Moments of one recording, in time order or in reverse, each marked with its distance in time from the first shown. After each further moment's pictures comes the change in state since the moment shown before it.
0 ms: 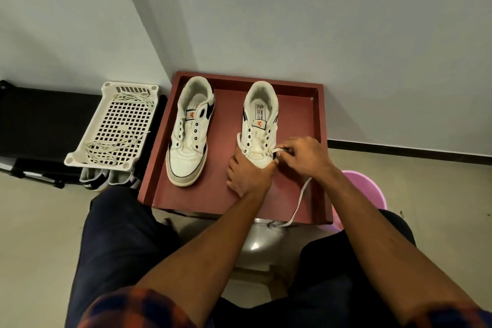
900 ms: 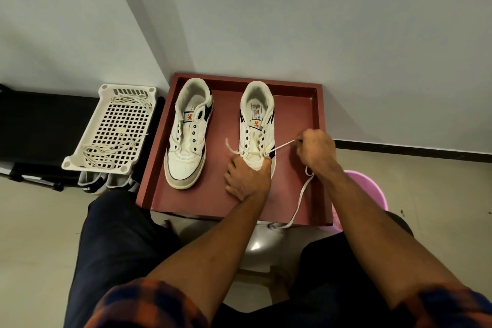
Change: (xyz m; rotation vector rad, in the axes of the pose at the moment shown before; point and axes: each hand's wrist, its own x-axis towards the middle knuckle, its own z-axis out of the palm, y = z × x) left_hand 0.001 -0.003 0.014 -0.045 0.122 -0.038; right_hand 0.017 0.016 -0.001 -0.190 0.062 0.347
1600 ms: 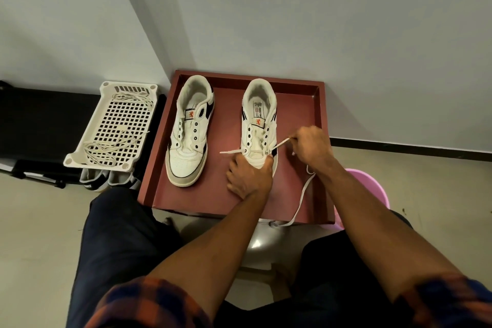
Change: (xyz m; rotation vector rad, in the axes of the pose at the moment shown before) left_hand -0.003 0.002 -0.004 -0.012 -0.019 0.000; right_hand 0.003 -0.009 0.002 -0.042 -0.013 -0.128
